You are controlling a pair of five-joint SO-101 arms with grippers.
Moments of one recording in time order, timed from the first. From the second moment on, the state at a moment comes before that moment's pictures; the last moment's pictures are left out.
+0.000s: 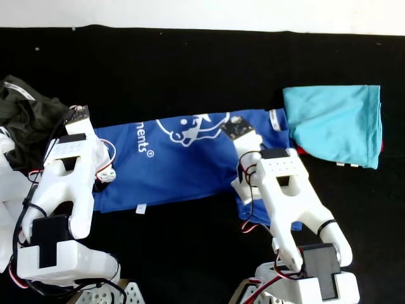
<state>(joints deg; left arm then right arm) -16.5 1.4 38.5 49.5 -16.0 -14.5 -10.2 43.6 55.4 24.0</state>
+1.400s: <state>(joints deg) -16.4 1.4 38.5 49.5 -16.0 -14.5 -17.8 44.1 61.7 24.3</state>
